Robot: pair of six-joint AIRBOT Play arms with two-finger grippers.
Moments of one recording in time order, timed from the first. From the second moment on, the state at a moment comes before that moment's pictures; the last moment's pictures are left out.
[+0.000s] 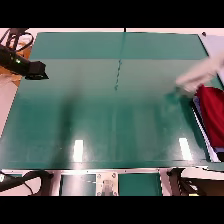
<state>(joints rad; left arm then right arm) 0.06 -1.32 1.59 1.23 -1.51 -1.33 -0.87 -1.44 1.68 -0.55 1.35 1.40</state>
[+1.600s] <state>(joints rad) 0.01 -1.25 1.54 1.07 -1.44 -1.30 -0.66 -1.08 1.18 -1.05 1.41 1.63</state>
